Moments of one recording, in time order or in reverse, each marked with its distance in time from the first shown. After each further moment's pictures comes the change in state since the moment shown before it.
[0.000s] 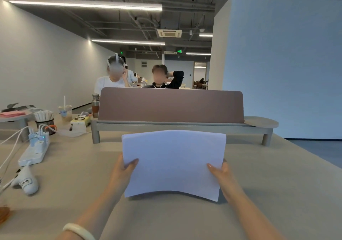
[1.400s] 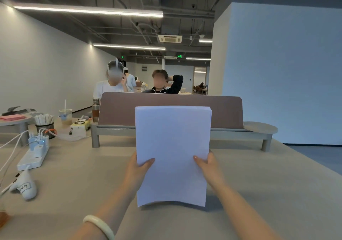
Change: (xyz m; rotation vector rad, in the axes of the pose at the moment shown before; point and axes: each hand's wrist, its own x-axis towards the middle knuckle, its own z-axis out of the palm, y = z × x) left_hand 0.004 0.028 0.038 -0.069 -0.037 0.020; right_hand 0.016 -0.034 0.039 -0.145 0.008 -0.058
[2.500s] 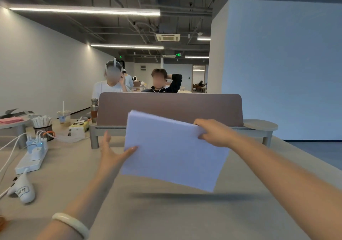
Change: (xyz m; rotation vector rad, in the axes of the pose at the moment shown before) left_hand 0.027 0.022 -0.050 0.184 0.249 0.001; right_hand 0.028 -0.121 -0.032 -1.098 -0.342 -0.376
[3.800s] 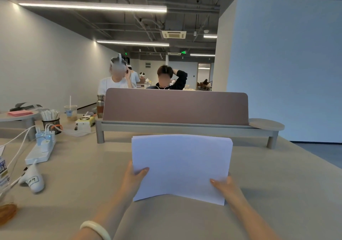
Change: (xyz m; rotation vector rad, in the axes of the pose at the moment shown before) left_hand -0.047 -0.048 0.023 -0.251 -0.356 0.008; right_hand -0.067 0.065 0.175 1.130 0.236 0.494
